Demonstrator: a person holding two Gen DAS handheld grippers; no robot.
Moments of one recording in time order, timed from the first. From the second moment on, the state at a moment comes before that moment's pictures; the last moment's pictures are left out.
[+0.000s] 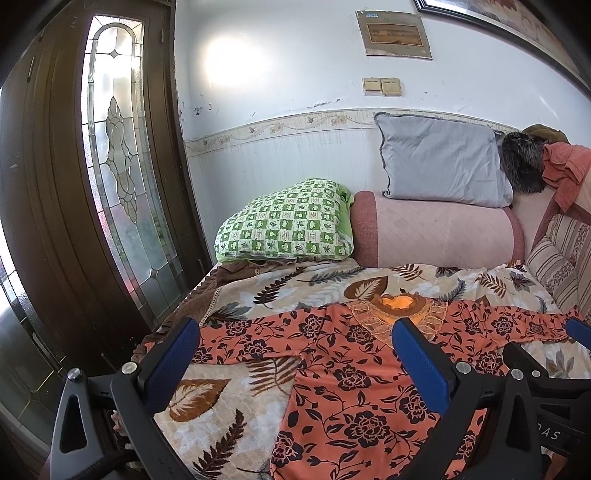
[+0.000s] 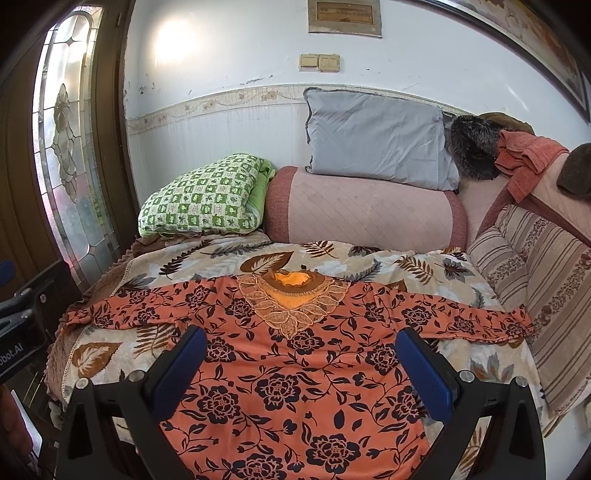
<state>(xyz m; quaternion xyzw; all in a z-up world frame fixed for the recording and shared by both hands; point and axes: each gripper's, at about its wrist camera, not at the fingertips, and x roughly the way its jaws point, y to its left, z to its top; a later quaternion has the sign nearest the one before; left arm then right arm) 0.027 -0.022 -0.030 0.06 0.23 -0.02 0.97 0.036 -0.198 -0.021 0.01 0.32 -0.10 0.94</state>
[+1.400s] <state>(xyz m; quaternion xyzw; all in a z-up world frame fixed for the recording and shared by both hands) 0.097 -0.046 -0.081 0.07 0.29 -0.03 0.95 0.079 -0.228 -0.056 0.02 0.36 -0.11 0.93</state>
